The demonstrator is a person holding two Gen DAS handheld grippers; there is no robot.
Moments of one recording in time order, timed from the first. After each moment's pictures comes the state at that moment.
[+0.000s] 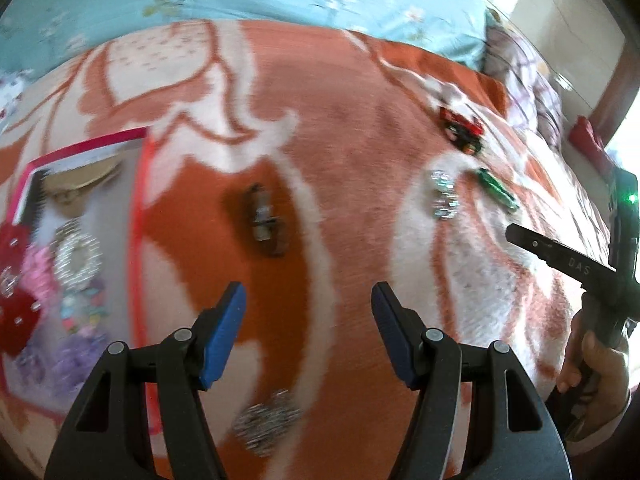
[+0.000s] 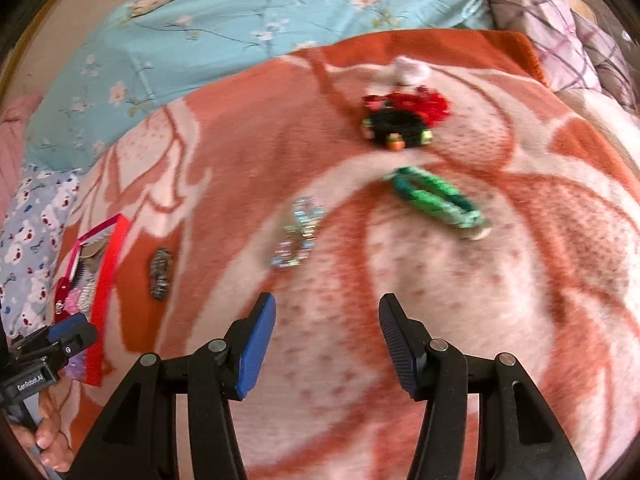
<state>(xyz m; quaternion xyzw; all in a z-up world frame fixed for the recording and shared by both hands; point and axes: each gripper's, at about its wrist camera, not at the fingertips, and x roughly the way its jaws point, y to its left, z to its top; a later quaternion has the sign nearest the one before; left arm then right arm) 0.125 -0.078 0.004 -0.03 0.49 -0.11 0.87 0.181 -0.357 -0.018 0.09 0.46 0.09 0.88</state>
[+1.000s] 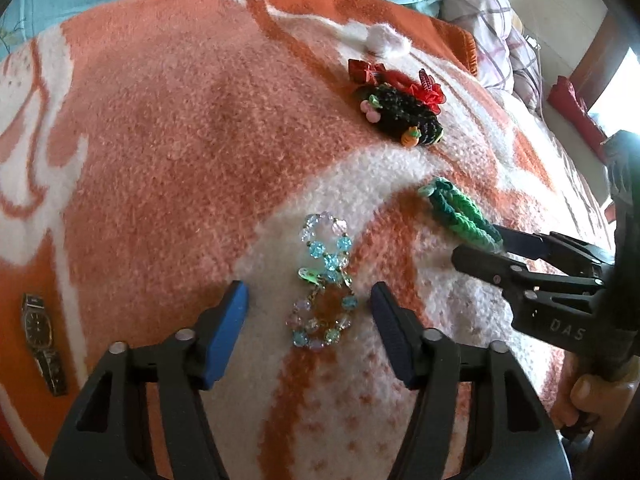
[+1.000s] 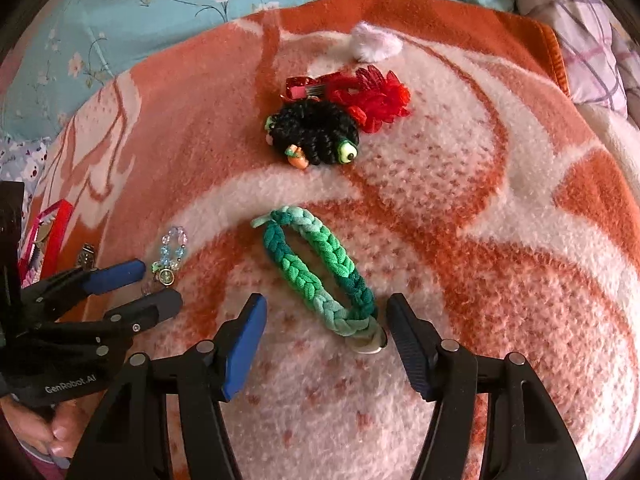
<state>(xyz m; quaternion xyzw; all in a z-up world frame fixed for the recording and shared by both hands) 0.230 -0.234 -0.048 0.00 0.52 -0.18 0.84 0.272 -0.424 -0.049 0.02 0.52 0.10 0.85</state>
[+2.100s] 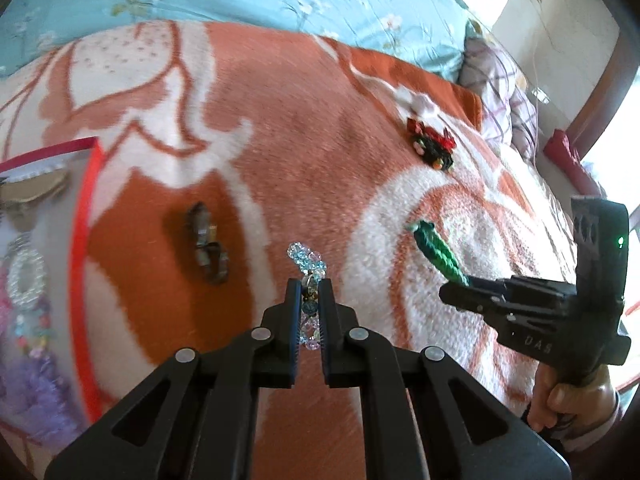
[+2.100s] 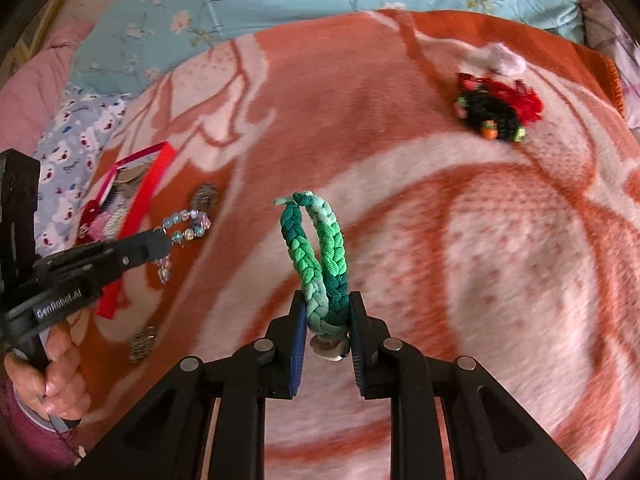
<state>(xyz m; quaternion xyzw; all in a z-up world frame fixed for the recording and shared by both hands) 0.136 -0.089 0.004 -0.08 0.47 -0.15 0.87 0.186 -0.311 -0.028 0.02 0.50 0.21 0.84</state>
